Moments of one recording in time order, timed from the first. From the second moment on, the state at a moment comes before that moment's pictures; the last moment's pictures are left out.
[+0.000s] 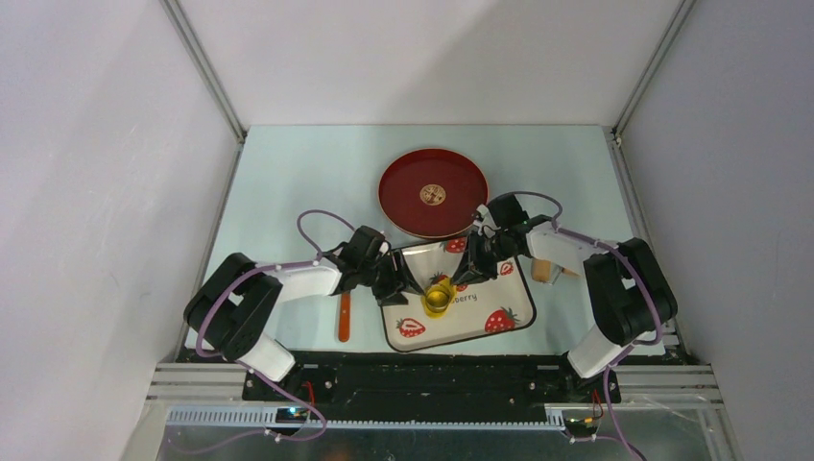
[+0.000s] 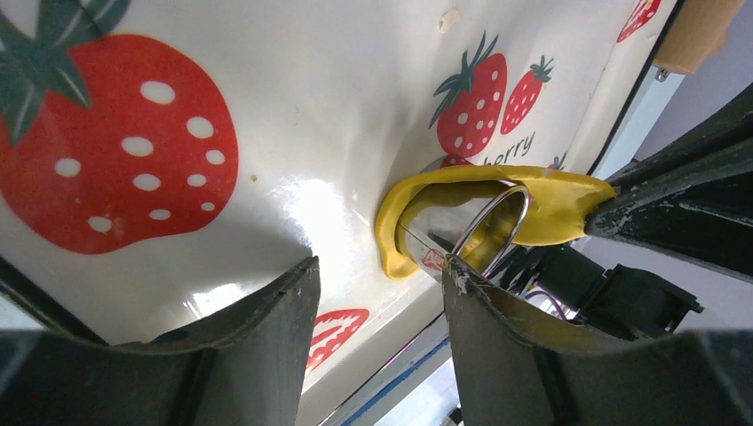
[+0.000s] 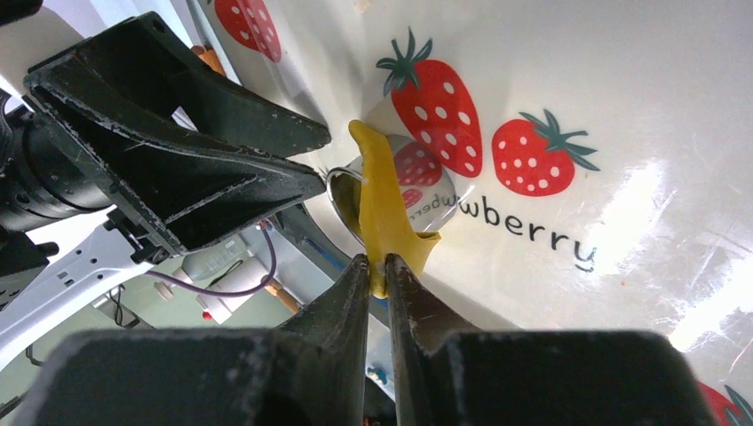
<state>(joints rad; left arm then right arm) -0.63 1.55 0.63 -0.04 0.40 -0.99 0.44 1.63 0.91 -0.42 -0.69 0.68</state>
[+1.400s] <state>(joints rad) -0.63 1.55 0.64 -0.04 0.40 -0.99 0.52 1.56 0.92 -0.56 -0.51 0.63</state>
